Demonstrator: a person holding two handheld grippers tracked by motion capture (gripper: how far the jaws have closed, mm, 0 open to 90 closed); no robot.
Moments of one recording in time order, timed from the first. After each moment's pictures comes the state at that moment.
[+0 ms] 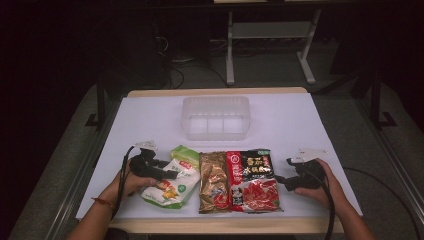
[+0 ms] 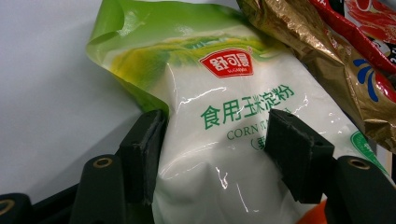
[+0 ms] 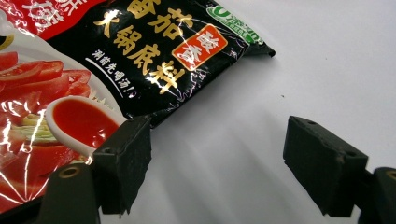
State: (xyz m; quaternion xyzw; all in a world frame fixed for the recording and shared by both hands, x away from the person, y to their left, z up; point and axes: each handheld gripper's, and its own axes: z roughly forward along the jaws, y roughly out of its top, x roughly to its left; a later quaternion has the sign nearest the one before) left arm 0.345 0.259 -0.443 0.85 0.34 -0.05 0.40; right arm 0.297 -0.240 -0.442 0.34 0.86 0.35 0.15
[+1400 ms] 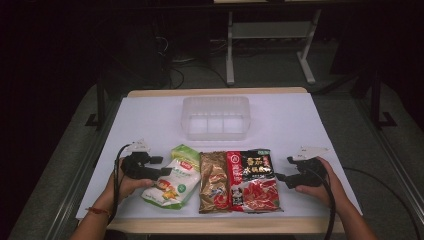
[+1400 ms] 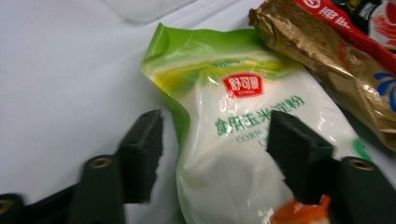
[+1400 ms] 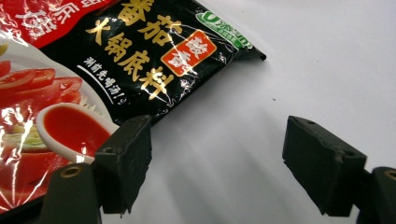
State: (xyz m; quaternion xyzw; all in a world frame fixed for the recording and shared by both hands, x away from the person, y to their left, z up) left arm 0.321 0.271 -0.422 0.85 0.35 0.03 0.40; right arm 0.302 -0.244 -0.441 0.34 0.85 0.36 0.15
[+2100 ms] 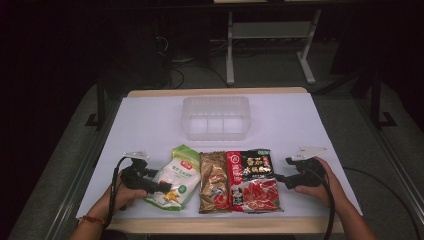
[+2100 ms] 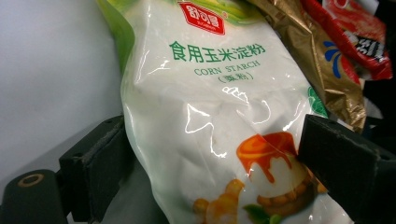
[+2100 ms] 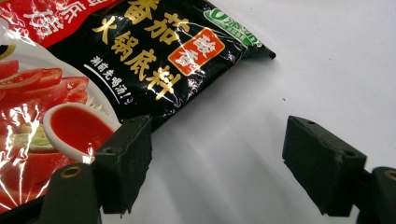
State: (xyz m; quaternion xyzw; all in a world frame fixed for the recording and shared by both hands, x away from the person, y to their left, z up) left arm 0.310 0.271 -0.442 0.84 0.37 -0.06 0.39; right arm 0.303 -0.242 -0.443 0.34 0.86 0.36 0.14
